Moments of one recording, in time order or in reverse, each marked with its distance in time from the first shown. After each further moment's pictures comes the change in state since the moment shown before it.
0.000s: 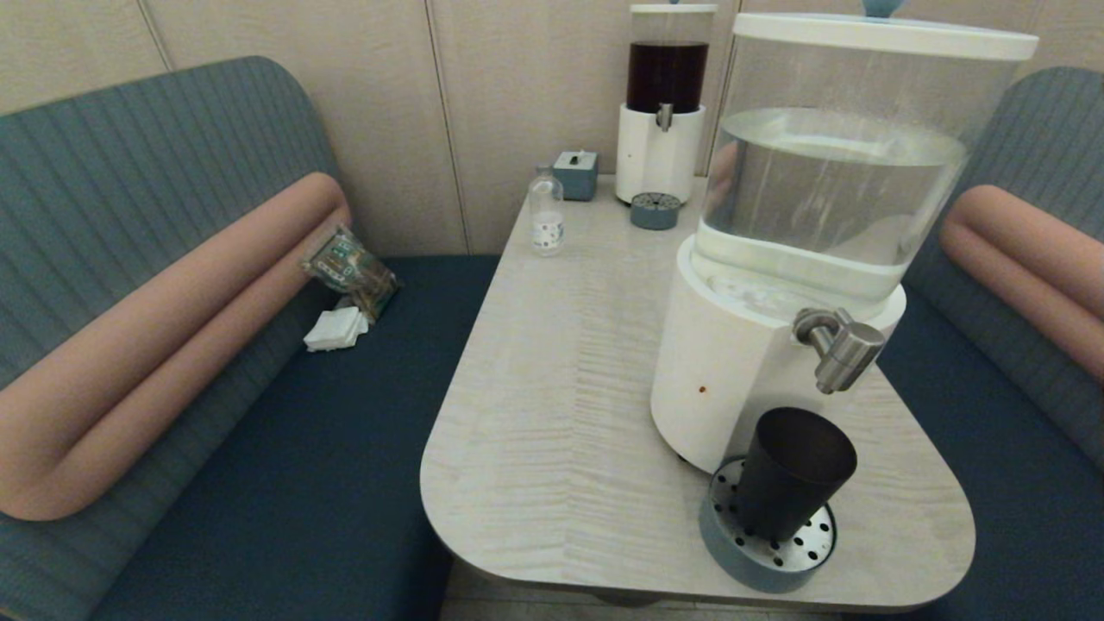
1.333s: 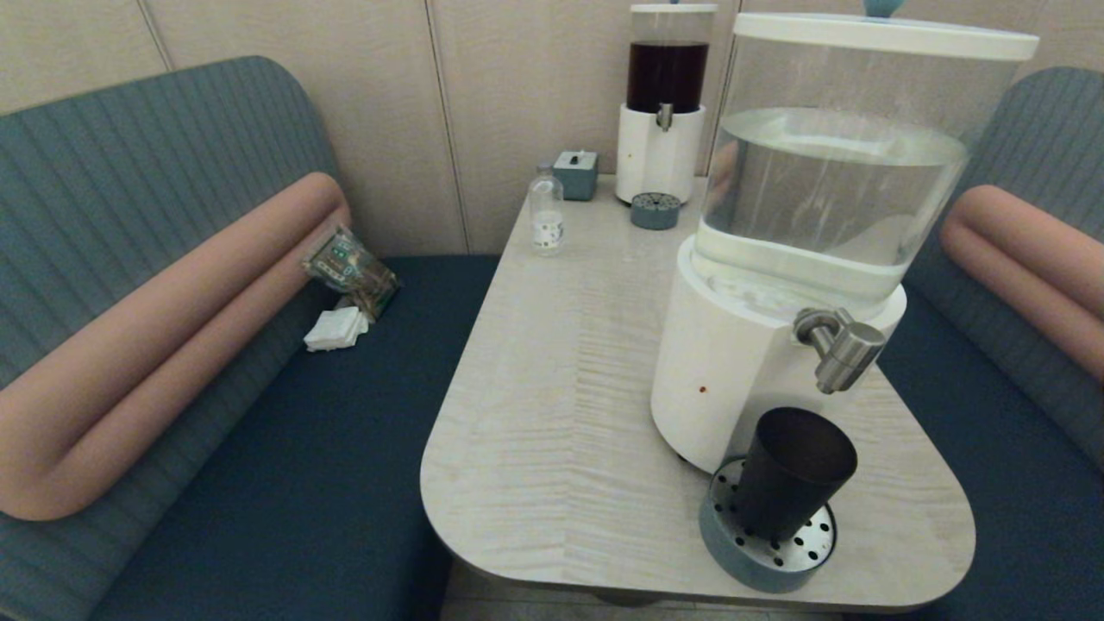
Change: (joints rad) left arm 0.000 -0.010 0.053 0.207 0.190 0.041; right arm 0.000 0.000 -0.003 -0.036 0.004 -0.087
